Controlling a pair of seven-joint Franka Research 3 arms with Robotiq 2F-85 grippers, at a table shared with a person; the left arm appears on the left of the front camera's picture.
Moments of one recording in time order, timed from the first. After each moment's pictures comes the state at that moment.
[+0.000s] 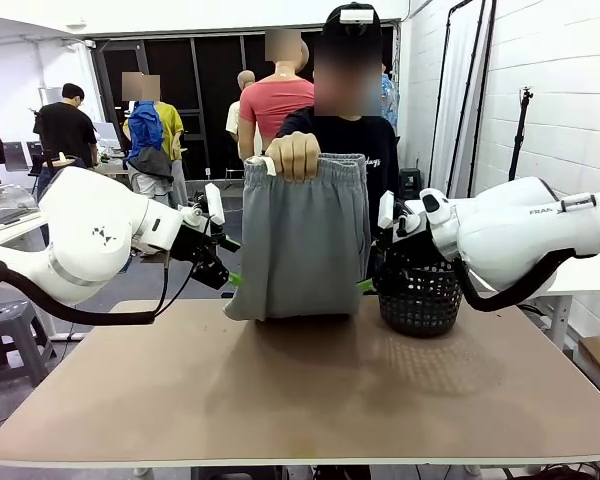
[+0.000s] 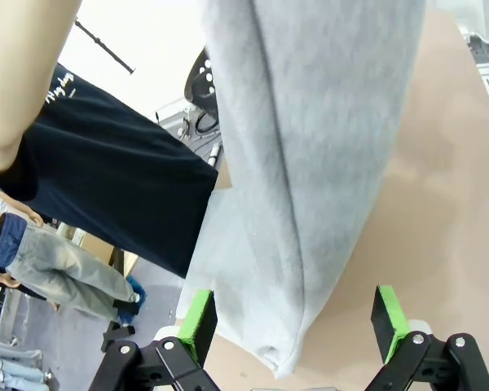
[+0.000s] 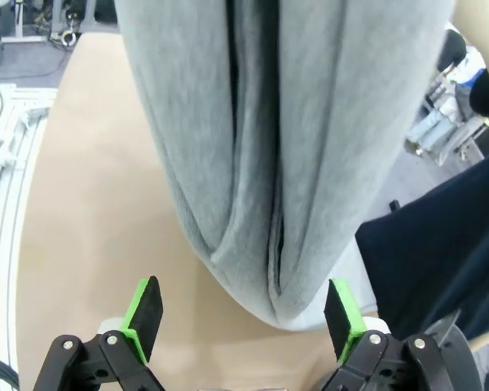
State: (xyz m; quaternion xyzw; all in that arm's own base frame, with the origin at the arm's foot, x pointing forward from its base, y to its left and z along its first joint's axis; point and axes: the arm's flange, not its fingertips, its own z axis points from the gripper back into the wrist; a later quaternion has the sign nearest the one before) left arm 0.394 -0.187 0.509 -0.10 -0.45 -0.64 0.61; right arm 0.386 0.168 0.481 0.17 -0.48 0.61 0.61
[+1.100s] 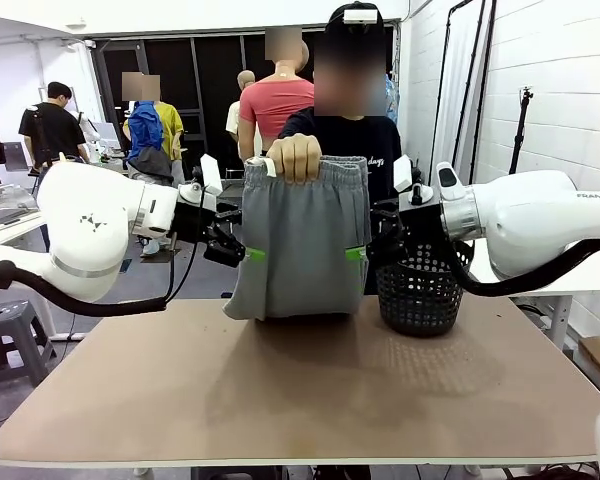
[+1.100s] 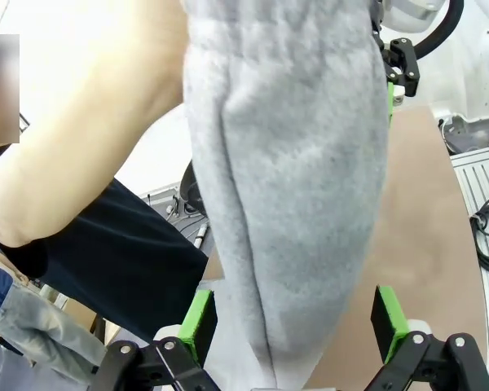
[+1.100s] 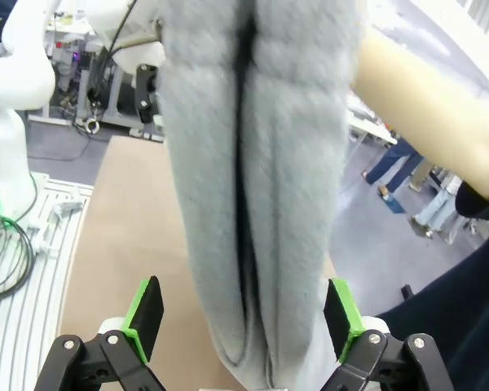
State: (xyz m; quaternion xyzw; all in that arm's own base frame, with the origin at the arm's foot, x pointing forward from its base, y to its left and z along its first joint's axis) left arm 0.377 -0.210 0.543 -0.20 -0.51 -0.62 0.56; right arm 0.364 0.170 0.526 0.28 -0.55 0.58 0.53
